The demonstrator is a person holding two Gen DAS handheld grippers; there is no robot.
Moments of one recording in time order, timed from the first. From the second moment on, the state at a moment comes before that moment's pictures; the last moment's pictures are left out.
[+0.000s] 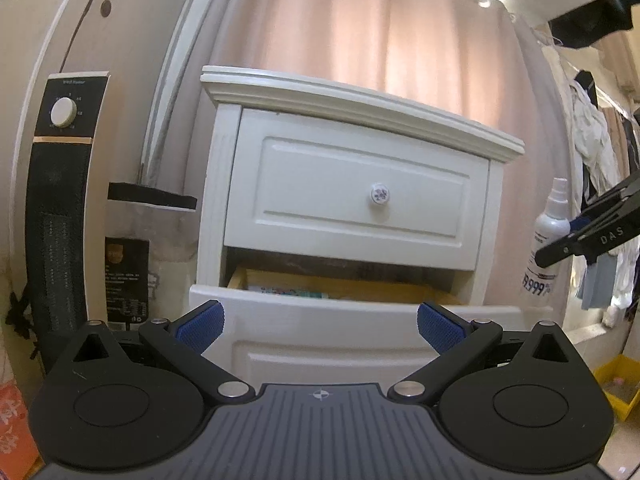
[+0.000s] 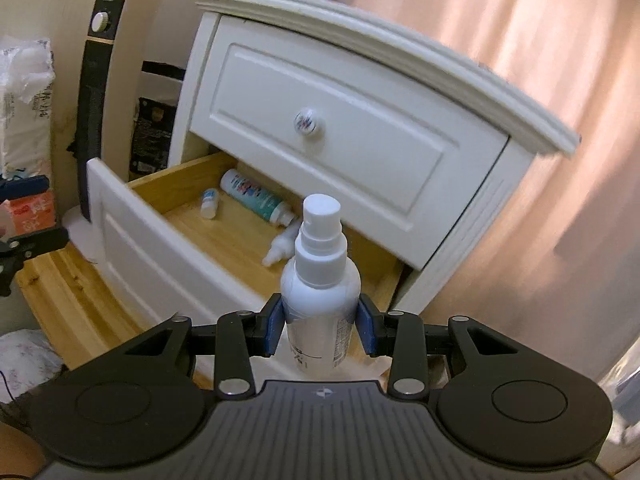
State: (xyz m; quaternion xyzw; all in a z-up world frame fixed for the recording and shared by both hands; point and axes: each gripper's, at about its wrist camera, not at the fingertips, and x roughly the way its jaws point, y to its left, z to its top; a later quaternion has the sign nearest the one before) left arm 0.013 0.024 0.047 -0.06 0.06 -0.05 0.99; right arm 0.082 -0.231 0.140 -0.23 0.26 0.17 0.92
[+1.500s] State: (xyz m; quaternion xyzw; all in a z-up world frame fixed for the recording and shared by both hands) left arm -0.015 -0.006 -0.012 0.00 0.07 -0.04 1.00; right arm 0.050 -0.270 -0.182 0.01 0.33 0.05 0.94
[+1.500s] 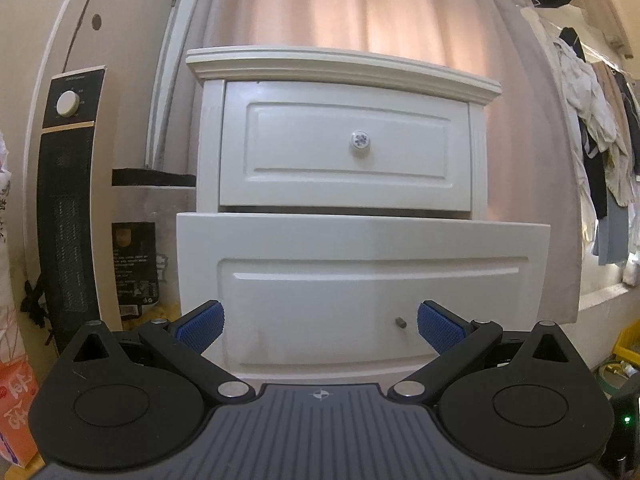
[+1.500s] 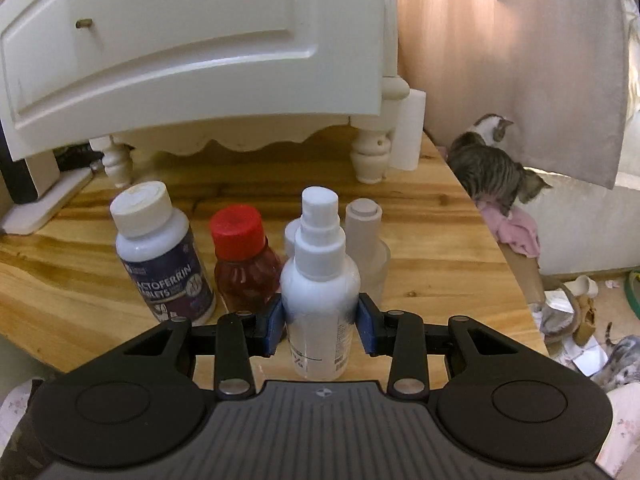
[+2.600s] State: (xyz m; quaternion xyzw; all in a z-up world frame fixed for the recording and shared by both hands) left arm -0.002 -0.009 -0.025 0.01 0.09 -0.03 1.00; right arm 0.055 -0.274 -0.181 0.01 0.32 0.06 0.94
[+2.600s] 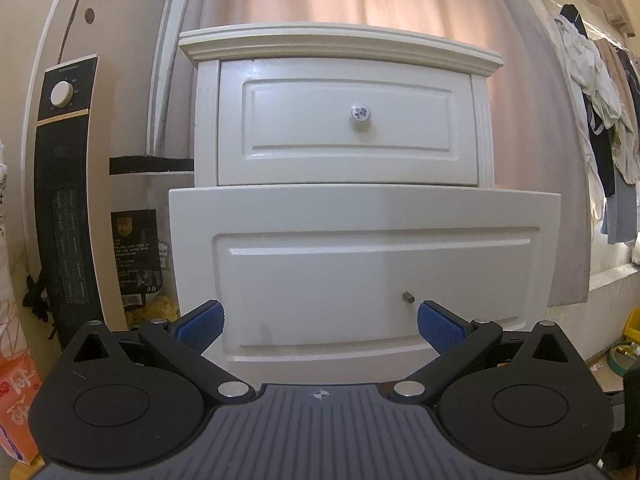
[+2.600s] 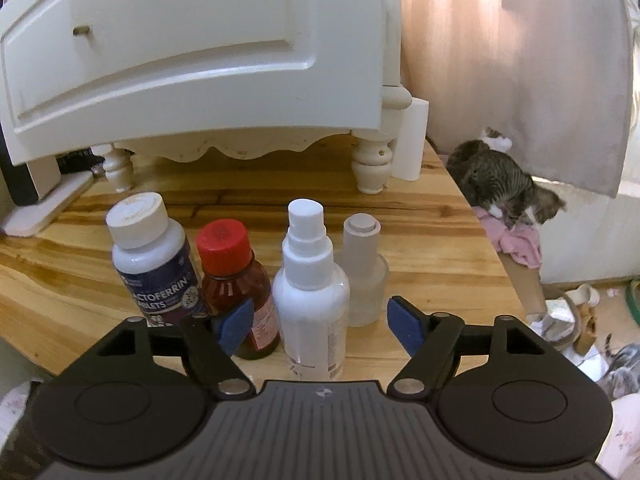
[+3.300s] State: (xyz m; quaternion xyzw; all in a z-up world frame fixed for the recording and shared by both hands) left arm 0.003 -0.010 -0.027 0.01 0.10 -0.04 0.99; right arm 0.045 -0.283 -0.156 0.05 0.31 0.07 0.95
